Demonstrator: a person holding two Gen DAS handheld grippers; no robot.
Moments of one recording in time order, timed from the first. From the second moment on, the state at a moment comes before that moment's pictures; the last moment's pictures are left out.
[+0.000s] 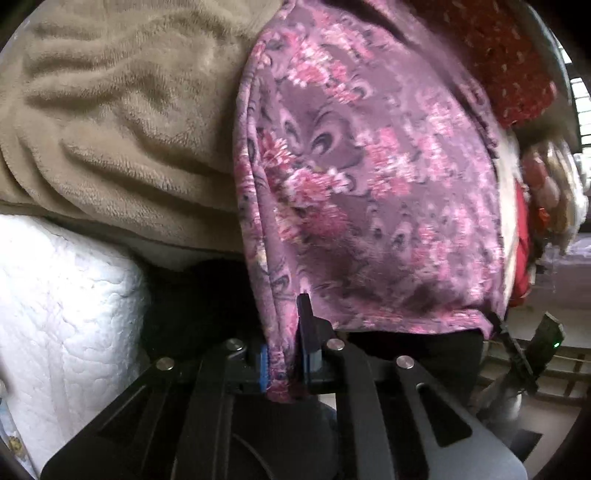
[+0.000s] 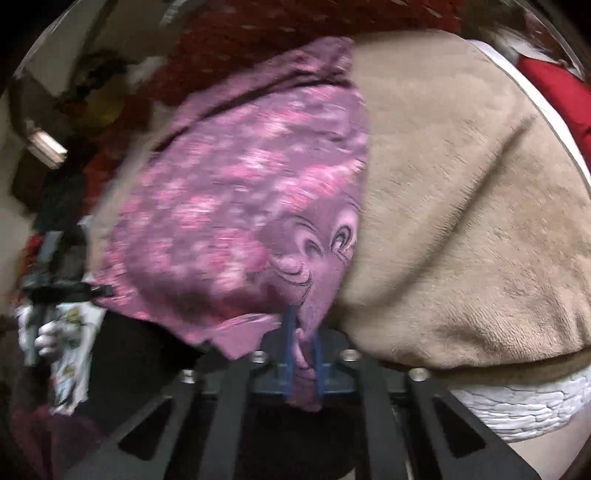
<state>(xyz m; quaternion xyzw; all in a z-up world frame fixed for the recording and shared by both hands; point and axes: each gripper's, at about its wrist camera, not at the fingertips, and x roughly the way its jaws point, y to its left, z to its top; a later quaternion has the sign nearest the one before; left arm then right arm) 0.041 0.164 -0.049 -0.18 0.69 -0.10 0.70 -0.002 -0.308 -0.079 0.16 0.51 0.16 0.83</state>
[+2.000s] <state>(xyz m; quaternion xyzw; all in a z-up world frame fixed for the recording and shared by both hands) 0.446 0.172 -0.025 -0.45 0.55 -0.06 0.70 0.357 -0.398 -0.091 0.57 0.30 0.13 0.75</state>
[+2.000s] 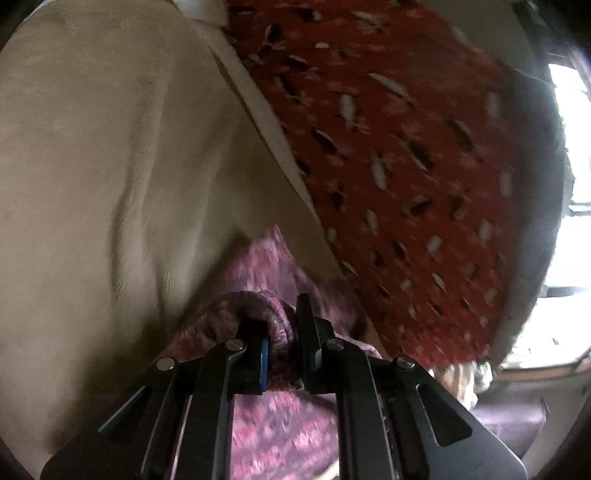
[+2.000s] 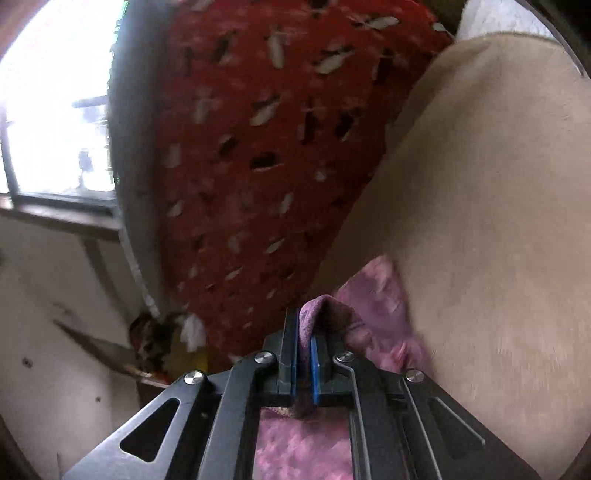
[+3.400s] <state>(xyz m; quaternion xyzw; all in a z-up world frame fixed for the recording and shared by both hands) 0.276 0.092 -0.035 -0.16 0.60 -0.06 0.78 0.280 -0.309 -0.087 0.18 0.41 0.06 0.89</state>
